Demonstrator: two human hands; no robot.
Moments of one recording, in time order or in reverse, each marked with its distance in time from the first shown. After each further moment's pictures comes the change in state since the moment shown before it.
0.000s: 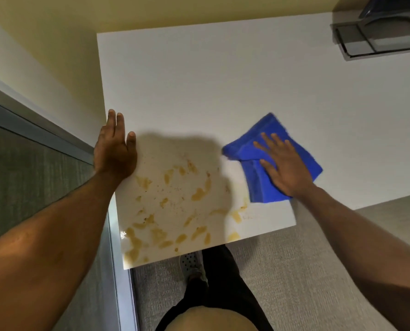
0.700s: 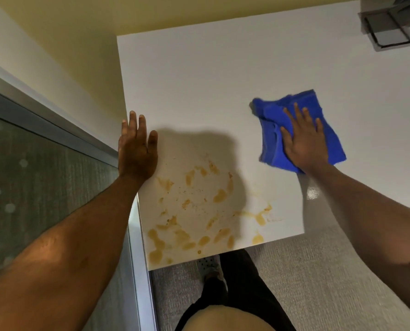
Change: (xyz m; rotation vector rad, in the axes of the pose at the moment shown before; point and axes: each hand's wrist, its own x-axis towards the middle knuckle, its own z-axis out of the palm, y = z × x) left_hand 0.000 -0.002 0.001 -0.094 0.002 0.002; right_hand 0.064 -0.003 -0.003 -0.050 0.085 0.319
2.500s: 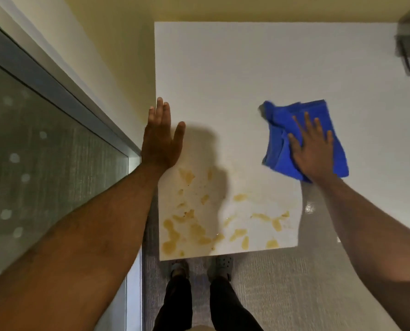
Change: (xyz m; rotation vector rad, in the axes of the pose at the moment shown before) left_hand -0.006 -0.003 0.001 -0.091 0.005 0.024; right_hand -0.002 -0.045 0.006 -0.033 -0.017 0.005
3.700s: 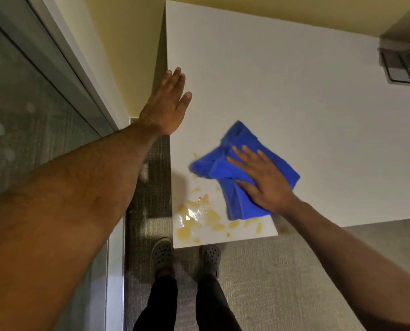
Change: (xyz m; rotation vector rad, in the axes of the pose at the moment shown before) left_hand 0.044 -0.034 -0.020 -0.011 -0.210 0.135; right_hand -0.099 -0.103 0.024 0.122 -0.115 -0.636
